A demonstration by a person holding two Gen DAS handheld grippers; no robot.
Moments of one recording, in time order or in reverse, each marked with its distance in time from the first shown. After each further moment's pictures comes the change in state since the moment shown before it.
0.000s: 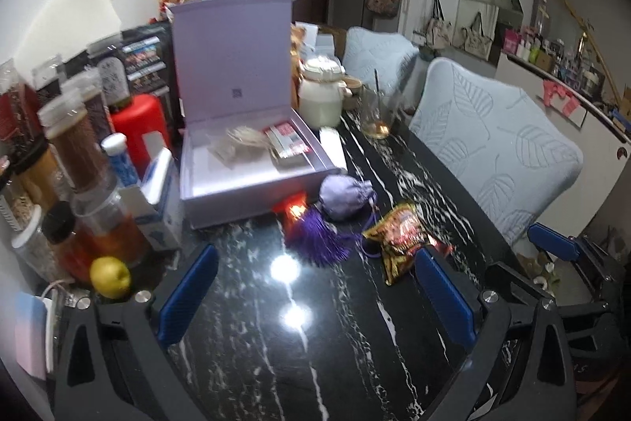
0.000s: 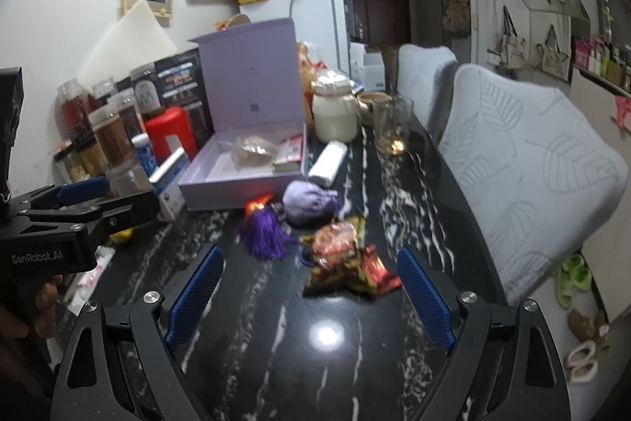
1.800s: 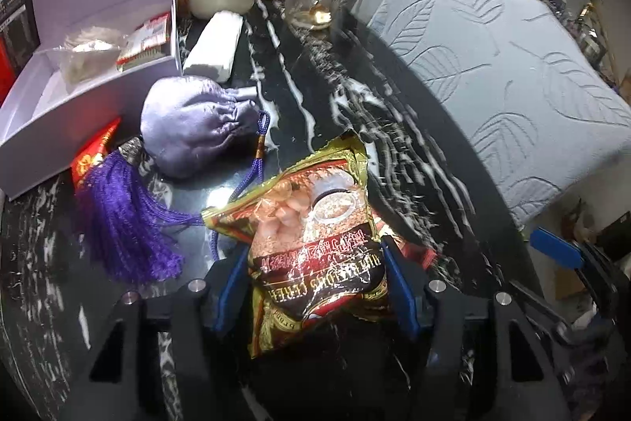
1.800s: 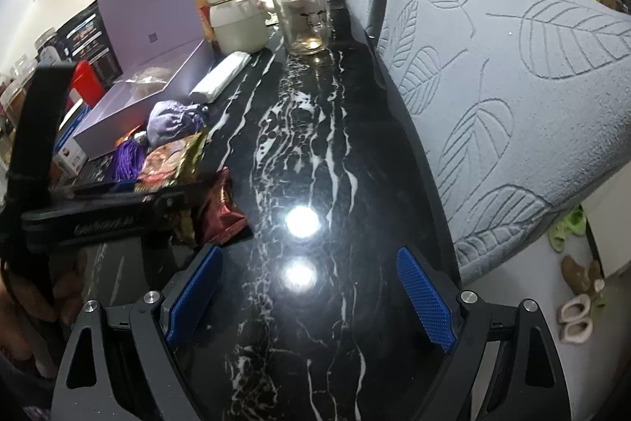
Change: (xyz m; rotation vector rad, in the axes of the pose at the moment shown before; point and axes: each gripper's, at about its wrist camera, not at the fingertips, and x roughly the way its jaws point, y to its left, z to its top) left arm 0.184 -0.088 -0.010 -0.018 0.295 -0.176; right arm 0.088 -0.140 -0.040 0.098 0.265 -0.042
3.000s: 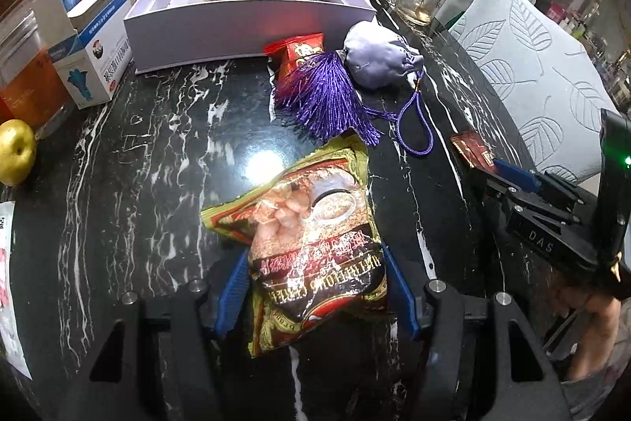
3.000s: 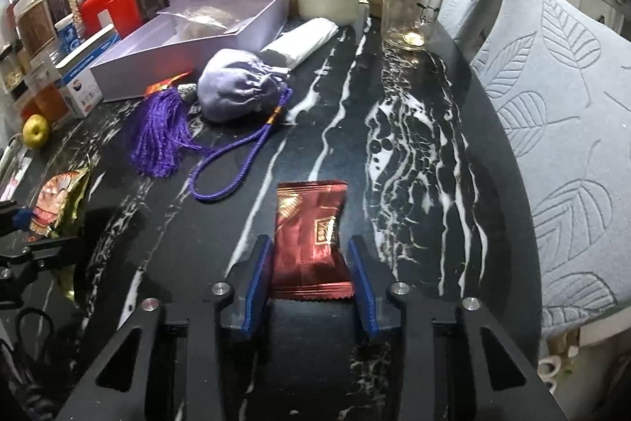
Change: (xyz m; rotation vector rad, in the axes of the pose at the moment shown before) left arm -0.066 0.104 -0.078 -0.193 0.049 0.096; right arm 0.060 0.088 0.015 -0.254 0.075 0.011
